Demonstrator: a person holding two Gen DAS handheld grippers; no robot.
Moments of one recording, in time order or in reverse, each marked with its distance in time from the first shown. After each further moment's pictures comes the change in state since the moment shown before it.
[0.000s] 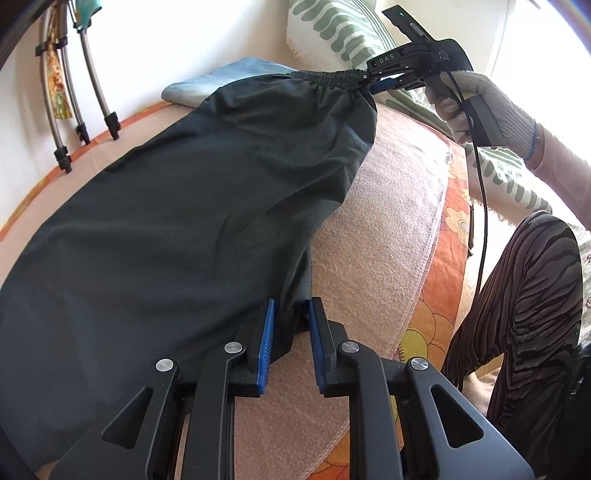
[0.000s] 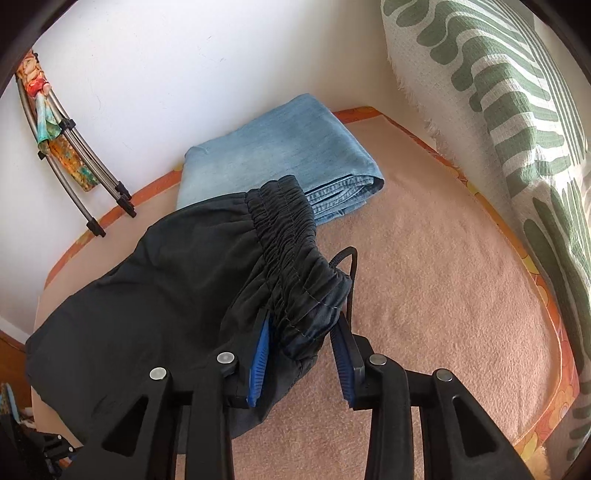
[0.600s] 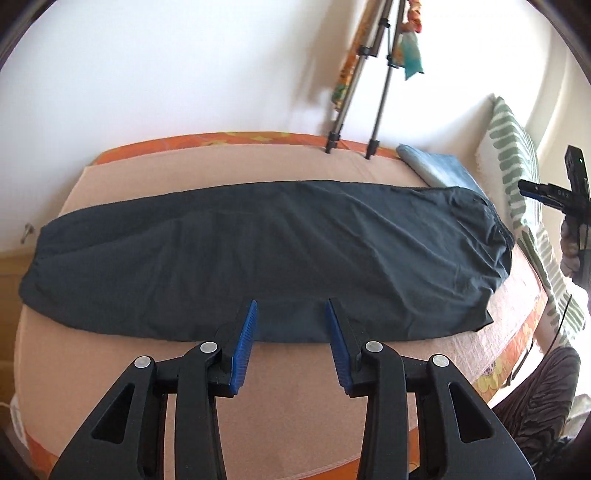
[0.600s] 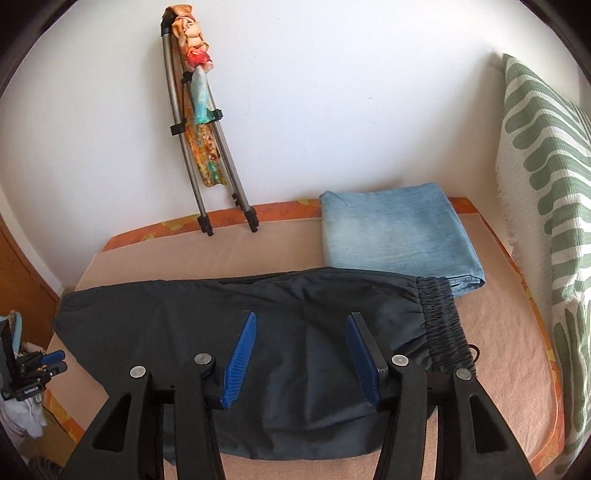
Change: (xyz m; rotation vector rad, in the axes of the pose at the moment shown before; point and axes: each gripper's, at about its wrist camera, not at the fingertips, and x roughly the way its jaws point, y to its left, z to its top) left arm -0.159 0.181 -0.133 -0.628 -0.198 0.346; right arm -0.074 0.164 -0.002 -0.331 -0.121 0.230
